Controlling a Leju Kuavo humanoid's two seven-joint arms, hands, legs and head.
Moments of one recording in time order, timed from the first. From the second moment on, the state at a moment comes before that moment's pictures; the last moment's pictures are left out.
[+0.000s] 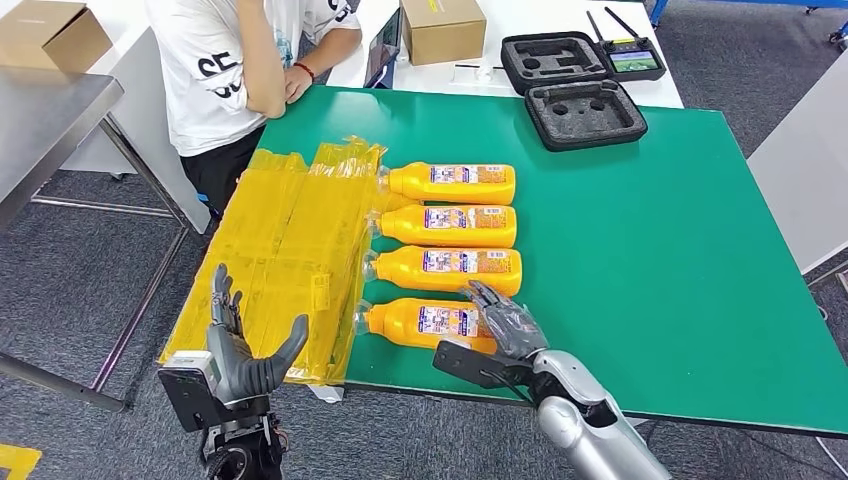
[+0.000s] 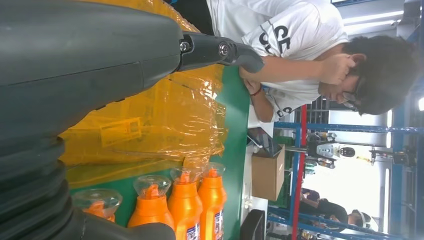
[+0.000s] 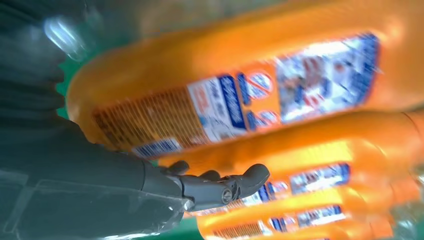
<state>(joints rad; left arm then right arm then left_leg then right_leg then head) 0.12 -0.17 -0.22 -1.60 -0.04 0.40 -0.61 -0.29 -0.16 0.63 -1.27 0.87 -0.05 0.02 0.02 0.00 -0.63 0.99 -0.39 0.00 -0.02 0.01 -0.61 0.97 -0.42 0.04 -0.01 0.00</state>
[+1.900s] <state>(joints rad) 0.12 -0.15 -0.23 -1.56 0.04 0.41 -0.66 -0.30 -0.16 0.61 -1.20 0.41 -0.04 -0.41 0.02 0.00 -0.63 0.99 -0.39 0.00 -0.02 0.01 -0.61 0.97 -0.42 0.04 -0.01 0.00</state>
